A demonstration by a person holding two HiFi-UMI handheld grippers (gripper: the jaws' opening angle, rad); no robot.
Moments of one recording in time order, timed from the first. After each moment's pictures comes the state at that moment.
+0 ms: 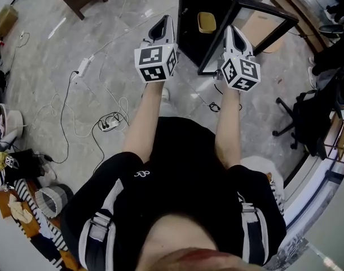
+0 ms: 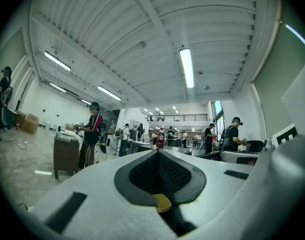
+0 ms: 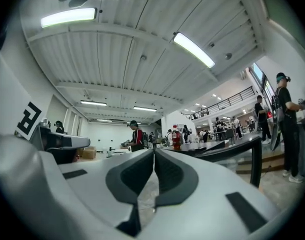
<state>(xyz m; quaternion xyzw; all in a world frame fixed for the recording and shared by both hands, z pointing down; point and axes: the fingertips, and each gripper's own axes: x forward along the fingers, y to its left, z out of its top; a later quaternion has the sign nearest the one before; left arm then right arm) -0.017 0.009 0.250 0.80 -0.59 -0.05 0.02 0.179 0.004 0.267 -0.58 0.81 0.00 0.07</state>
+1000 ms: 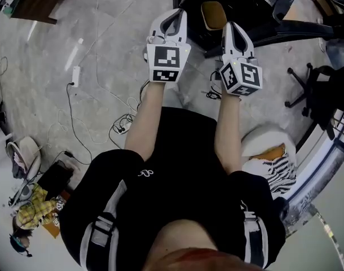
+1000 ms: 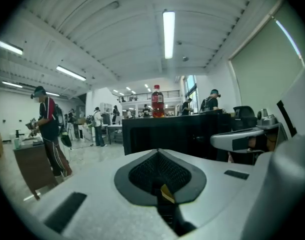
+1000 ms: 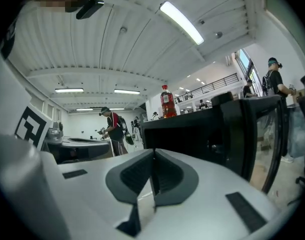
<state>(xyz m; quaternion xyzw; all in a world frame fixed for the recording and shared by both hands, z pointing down) -0.005 -0.277 0.356 0.88 -0.46 0.11 0.00 0.121 -0.238 0.365 -0.65 0.76 -0.09 0.02</state>
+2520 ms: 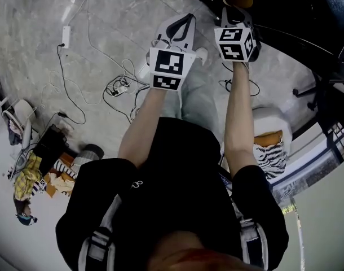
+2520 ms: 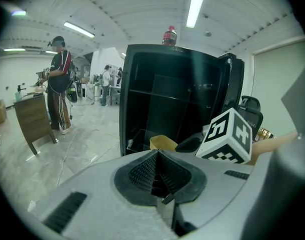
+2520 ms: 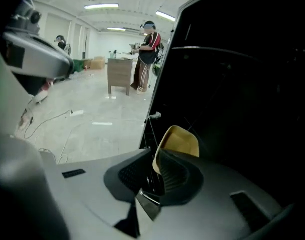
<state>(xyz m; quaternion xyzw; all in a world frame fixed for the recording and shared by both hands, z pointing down) 0.016 -0.254 0.557 0.85 -0.44 0.22 0.19 0.127 -0.300 0.650 -0.49 0.76 -0.09 -0.42</state>
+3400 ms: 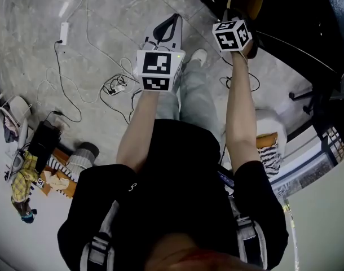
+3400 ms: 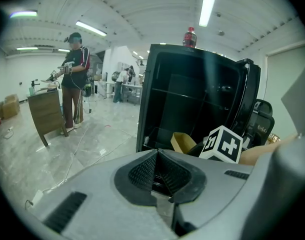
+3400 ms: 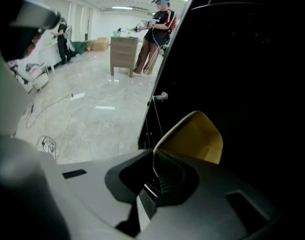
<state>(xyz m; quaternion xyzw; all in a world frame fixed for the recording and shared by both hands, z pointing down) -0.038 -0.273 0.567 0.82 -0.49 0.22 0.21 0.128 -0.318 0.716 -0.45 0.72 -0.11 -0.52</state>
